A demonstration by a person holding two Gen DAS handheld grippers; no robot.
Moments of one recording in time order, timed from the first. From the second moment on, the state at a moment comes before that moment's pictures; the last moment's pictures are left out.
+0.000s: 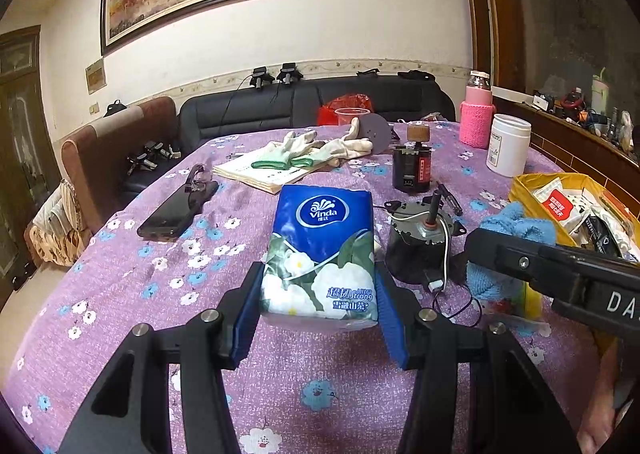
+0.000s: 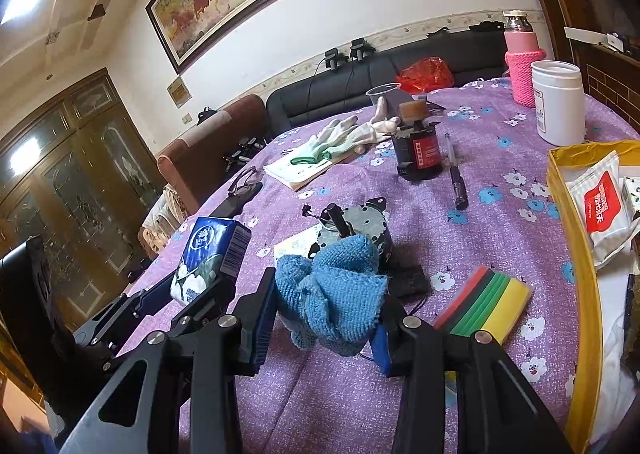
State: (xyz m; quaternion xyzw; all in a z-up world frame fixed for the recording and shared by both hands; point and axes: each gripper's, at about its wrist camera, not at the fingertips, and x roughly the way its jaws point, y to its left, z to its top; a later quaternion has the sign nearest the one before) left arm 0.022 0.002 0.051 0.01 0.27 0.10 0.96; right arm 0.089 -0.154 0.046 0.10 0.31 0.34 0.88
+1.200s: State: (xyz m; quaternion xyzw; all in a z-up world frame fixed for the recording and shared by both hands) left arm 0.006 -0.021 0.062 0.03 0.23 0.06 0.97; right arm 0.064 -0.215 0.065 0.14 0.30 0.27 0.91
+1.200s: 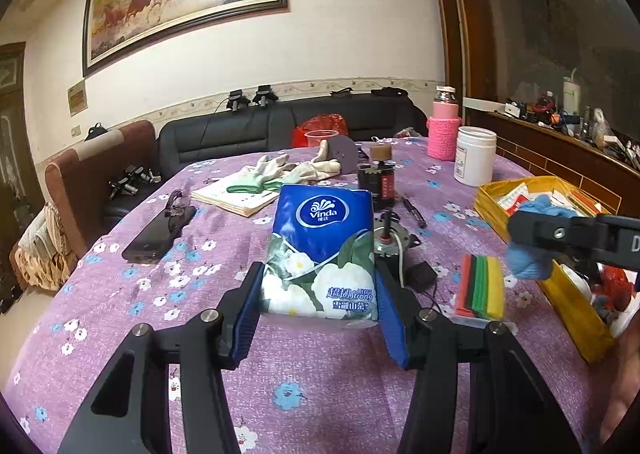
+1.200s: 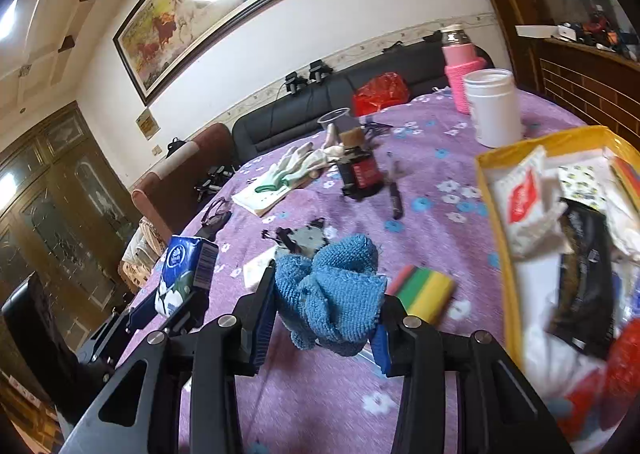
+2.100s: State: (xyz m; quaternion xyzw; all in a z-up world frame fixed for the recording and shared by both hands) left arm 0.004 -0.134 0.076 0.05 0.27 -0.07 0.96; right arm 0.043 -0.392 0.062 0.23 0.25 0.13 0.93
